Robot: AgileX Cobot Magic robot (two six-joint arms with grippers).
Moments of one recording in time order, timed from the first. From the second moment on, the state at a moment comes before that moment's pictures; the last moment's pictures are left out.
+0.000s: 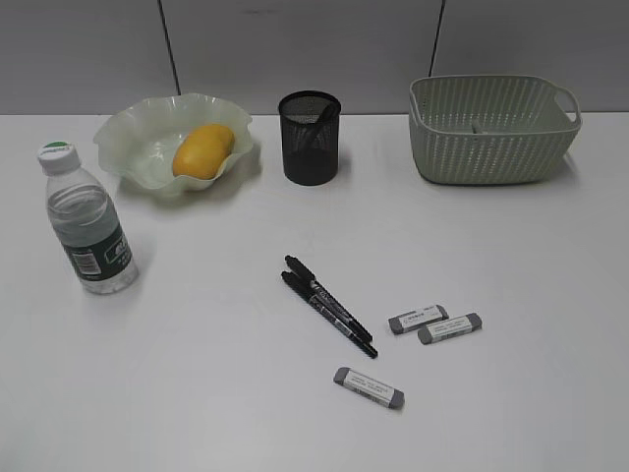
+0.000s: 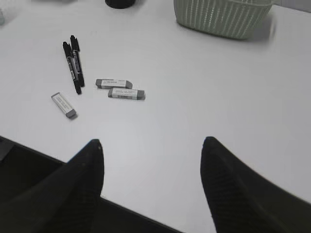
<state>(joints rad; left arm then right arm) 0.02 0.08 -0.54 0.00 1.05 -0.02 0.49 0.05 -0.52 -0.07 1.04 0.06</state>
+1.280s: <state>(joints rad) -0.66 1.71 -1.05 -0.56 0.40 -0.29 0.49 0.04 -0.51 -0.07 1.04 0.06</state>
